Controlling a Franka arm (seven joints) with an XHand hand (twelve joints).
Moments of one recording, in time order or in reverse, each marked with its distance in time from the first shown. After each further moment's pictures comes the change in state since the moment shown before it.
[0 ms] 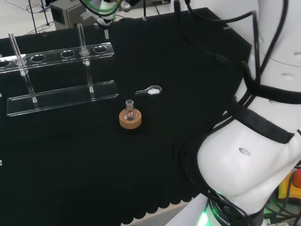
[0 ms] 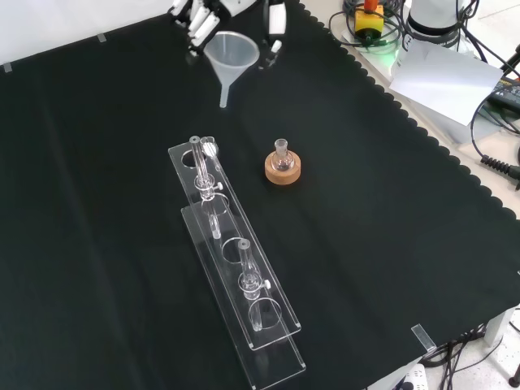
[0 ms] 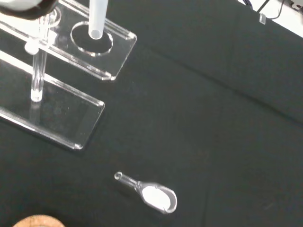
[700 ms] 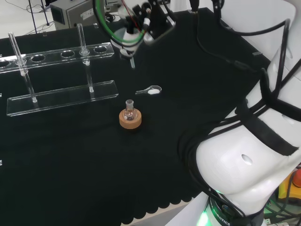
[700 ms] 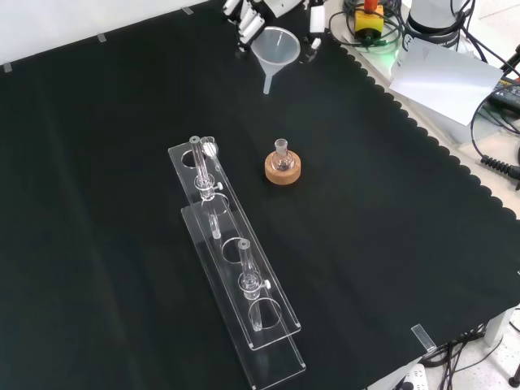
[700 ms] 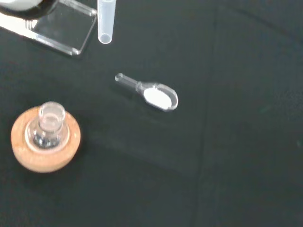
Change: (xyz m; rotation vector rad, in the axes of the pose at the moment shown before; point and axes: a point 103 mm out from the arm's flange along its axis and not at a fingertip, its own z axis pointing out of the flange) arm 0.009 -0.076 0.085 0.118 0.035 0.066
